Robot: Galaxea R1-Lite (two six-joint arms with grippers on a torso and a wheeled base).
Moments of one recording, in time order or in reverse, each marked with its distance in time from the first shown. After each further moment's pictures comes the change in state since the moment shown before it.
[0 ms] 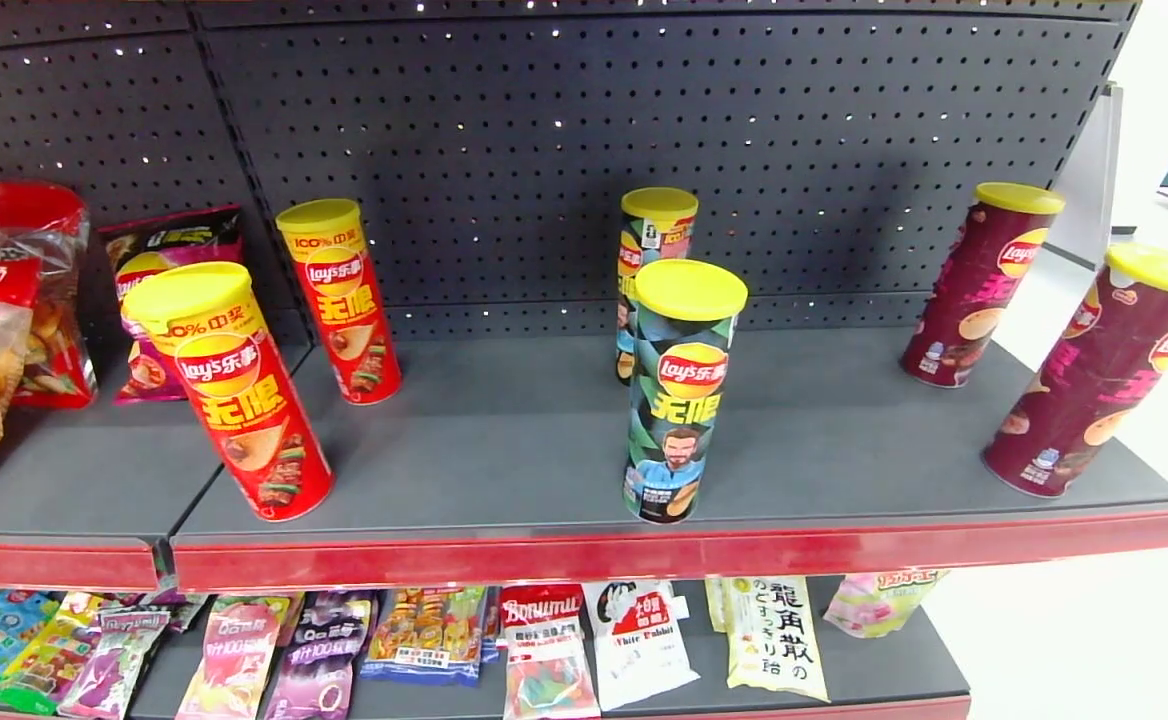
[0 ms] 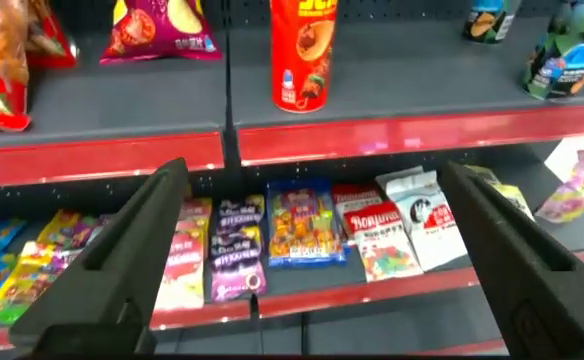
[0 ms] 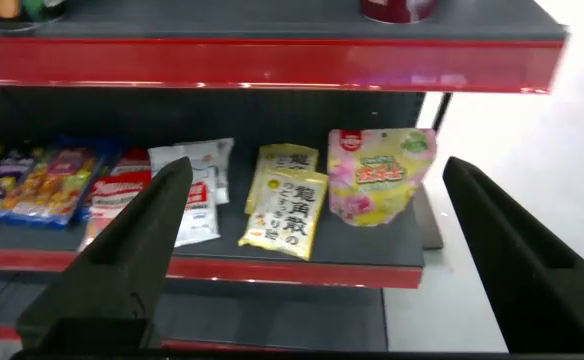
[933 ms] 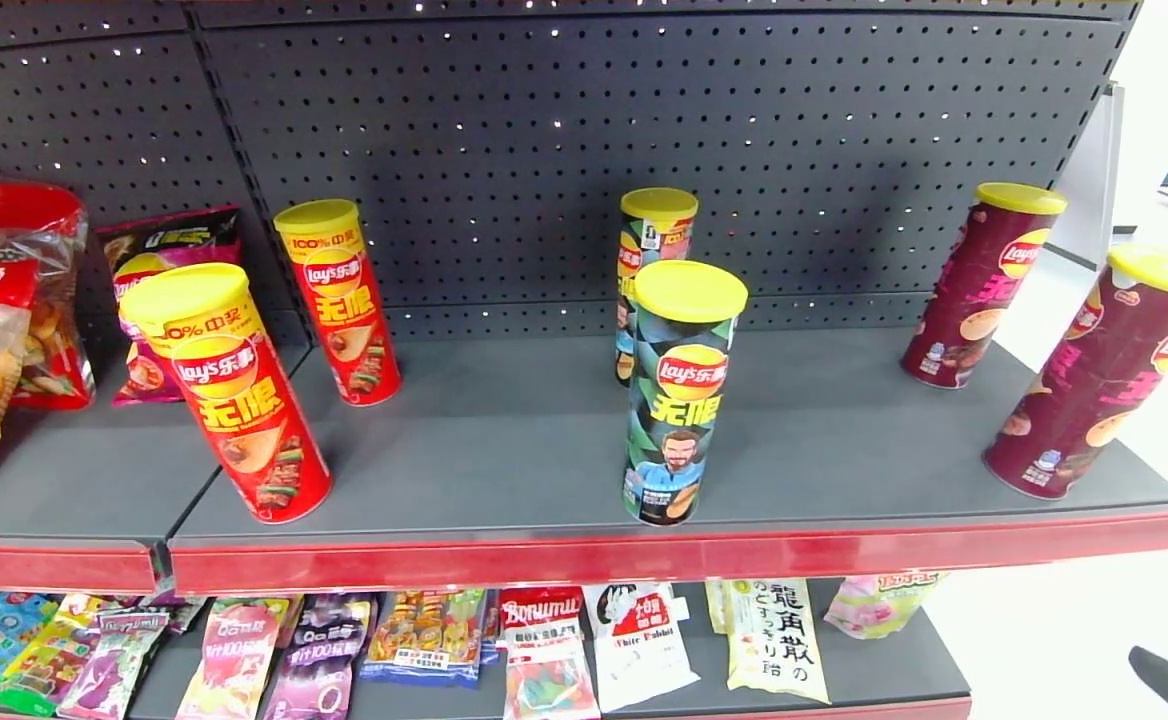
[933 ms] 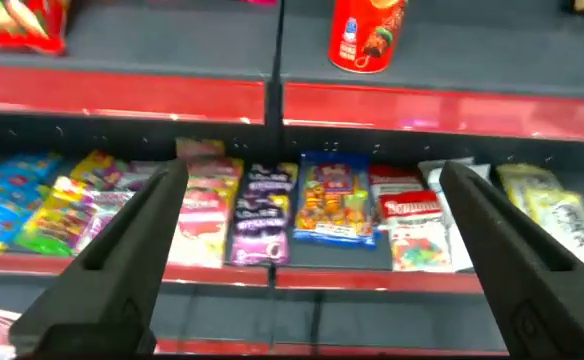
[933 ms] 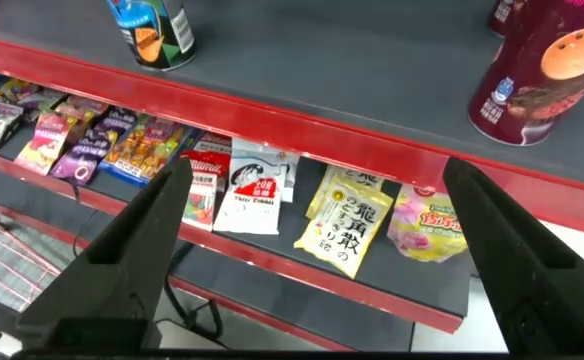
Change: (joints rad) left arm 0.086 -0.004 0.119 -0.029 0.066 -0.060; right arm 0.063 0.494 -0.323 -0.049 0.170 -0.039
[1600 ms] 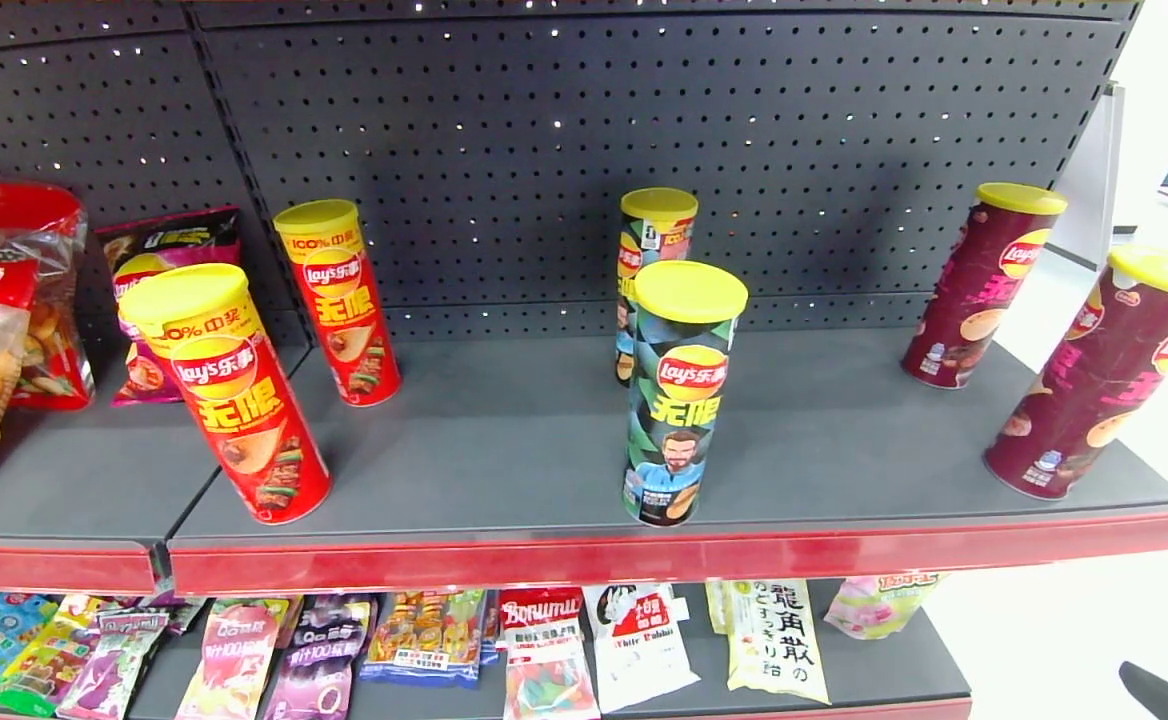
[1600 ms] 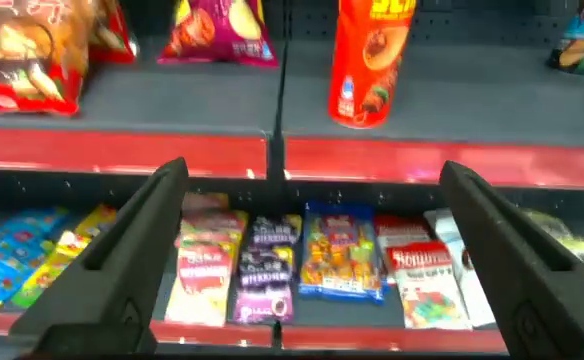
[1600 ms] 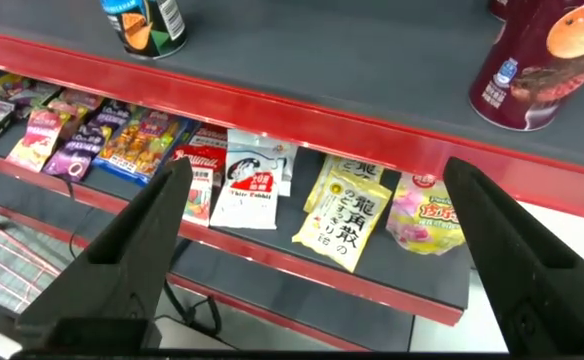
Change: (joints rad) left arm 0.010 -0.019 0.123 -0.256 0.003 0.047; right arm -0.010 -0.018 0.043 -0.008 -0.003 0.000
